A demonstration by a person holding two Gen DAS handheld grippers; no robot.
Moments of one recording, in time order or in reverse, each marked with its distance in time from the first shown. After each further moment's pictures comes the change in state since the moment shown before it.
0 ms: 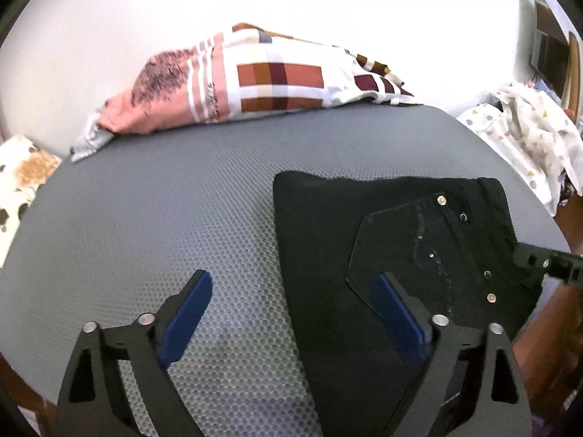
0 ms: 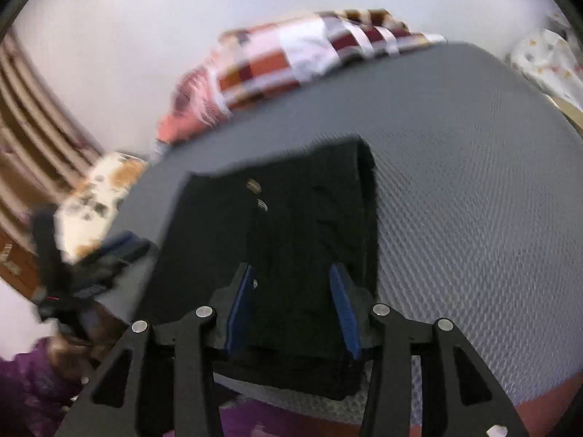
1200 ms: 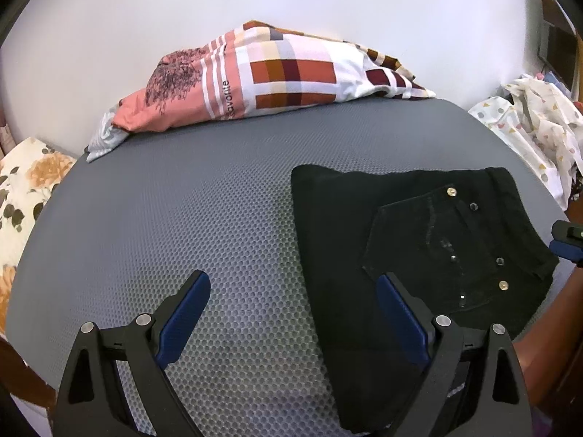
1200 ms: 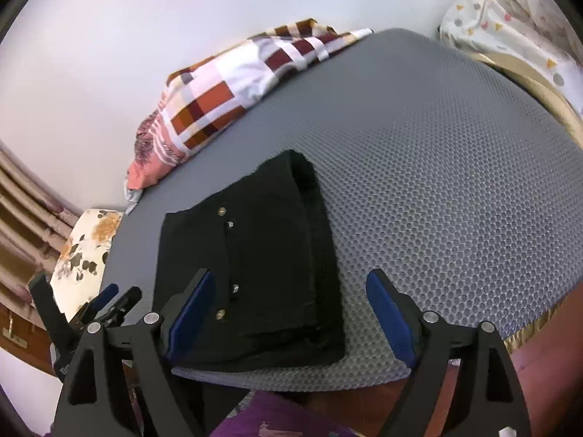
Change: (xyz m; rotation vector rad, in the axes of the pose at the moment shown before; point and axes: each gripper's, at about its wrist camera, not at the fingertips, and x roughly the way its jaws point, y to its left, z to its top) left arm -0.002 0.003 -0.001 0.012 0.037 0.065; right arm -0.029 -0.025 -0.003 0.244 -0.025 -0.061
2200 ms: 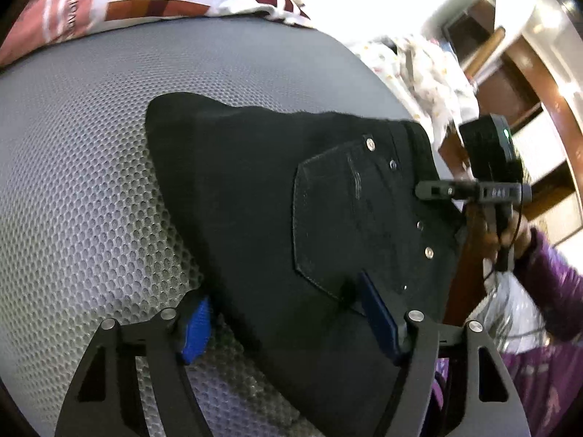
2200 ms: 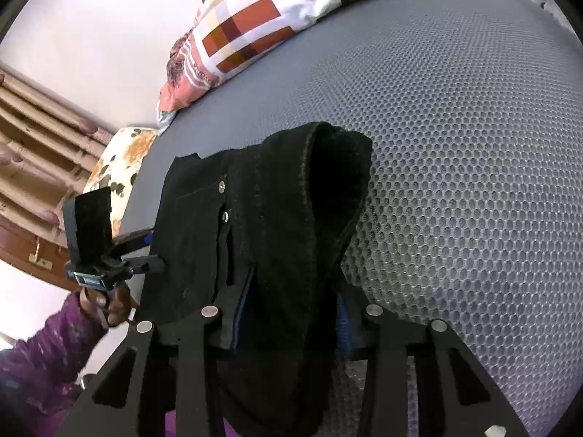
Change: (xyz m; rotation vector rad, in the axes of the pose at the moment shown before) left arm 0.086 0.016 0.030 0.091 0.357 -0.718; right arm 0.084 -0.009 0.045 -0.187 0.359 0.218
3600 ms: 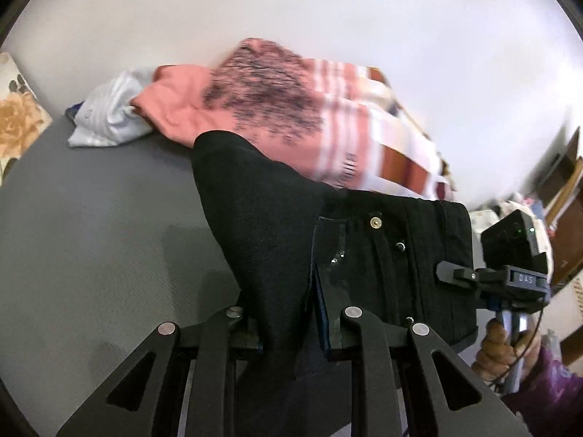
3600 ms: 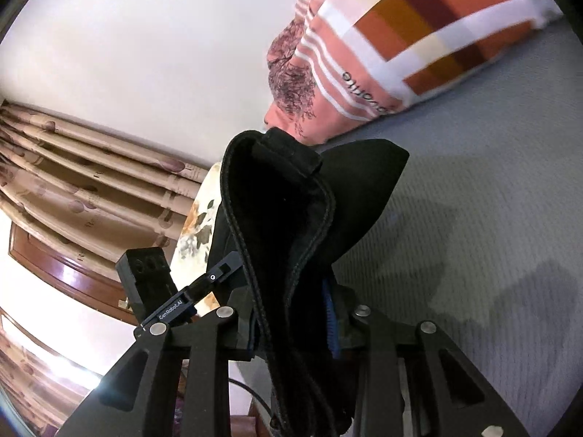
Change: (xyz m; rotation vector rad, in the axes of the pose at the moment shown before) left arm -0.197 0.201 0.033 -0.318 -0.471 0.371; right arm 0.186 0.194 0.185 0.036 -0.047 0.437
